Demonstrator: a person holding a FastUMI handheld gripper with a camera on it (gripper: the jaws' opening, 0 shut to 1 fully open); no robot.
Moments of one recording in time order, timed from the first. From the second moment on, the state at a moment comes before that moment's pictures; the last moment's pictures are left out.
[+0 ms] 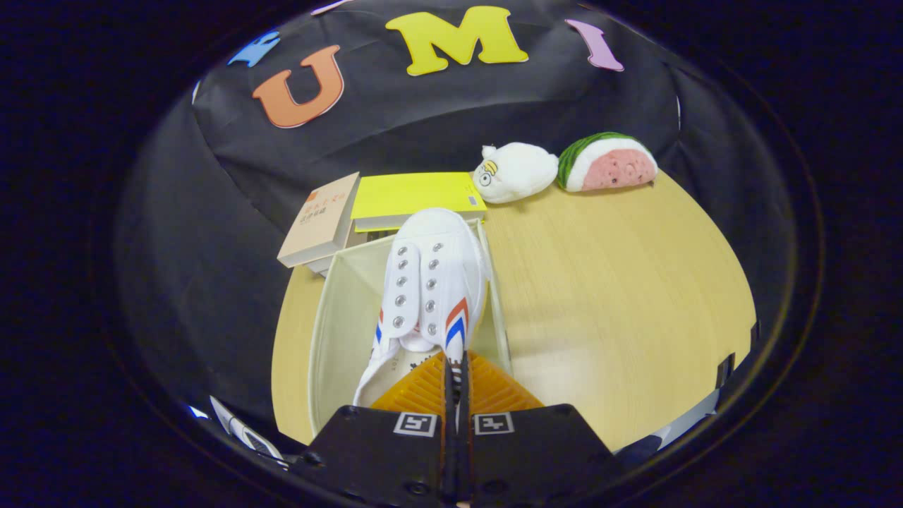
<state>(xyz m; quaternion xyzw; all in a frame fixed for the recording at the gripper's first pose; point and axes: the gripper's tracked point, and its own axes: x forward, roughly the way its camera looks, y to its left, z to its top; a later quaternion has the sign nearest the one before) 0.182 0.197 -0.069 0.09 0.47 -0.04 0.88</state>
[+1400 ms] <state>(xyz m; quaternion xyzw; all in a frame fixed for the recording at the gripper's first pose) 0.159 0.203 -0.069 -0.04 0.36 -0.01 0.93</state>
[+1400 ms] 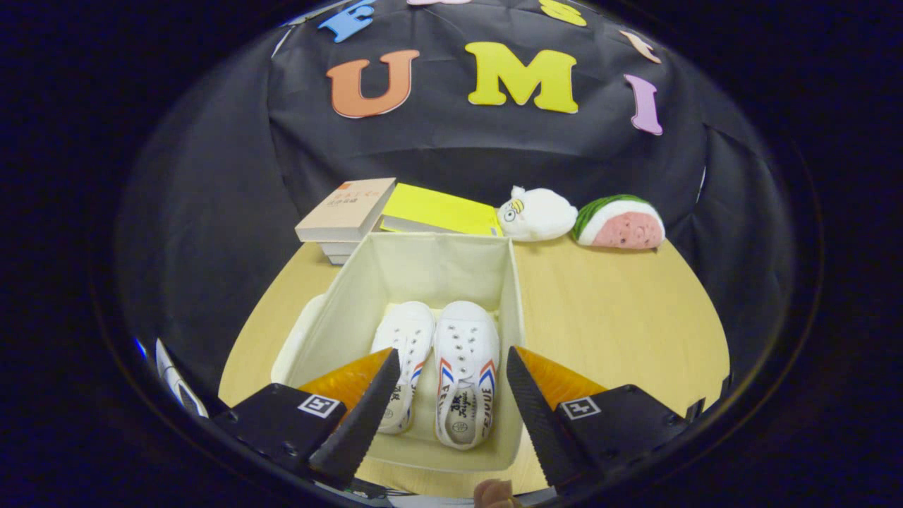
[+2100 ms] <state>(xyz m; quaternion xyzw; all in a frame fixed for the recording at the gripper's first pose) 0.090 0.100 0.016 -0.02 0.11 -0.05 0.99</state>
